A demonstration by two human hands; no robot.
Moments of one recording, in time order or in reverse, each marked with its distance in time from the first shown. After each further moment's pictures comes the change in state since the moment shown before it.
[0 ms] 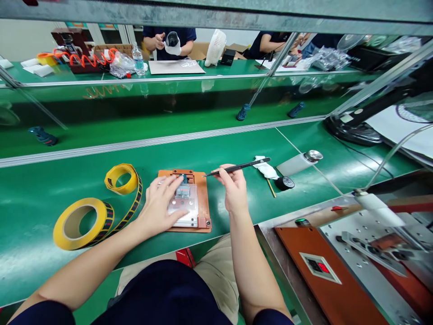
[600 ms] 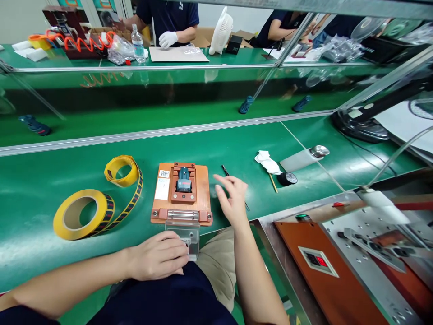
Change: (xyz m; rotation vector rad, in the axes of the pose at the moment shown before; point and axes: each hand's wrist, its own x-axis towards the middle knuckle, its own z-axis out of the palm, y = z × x) left_hand -0.085 0.011 0.022 -0.159 0.048 0.767; right_hand -0.046 0.026 -0.039 -0.856 -0.177 -0.332
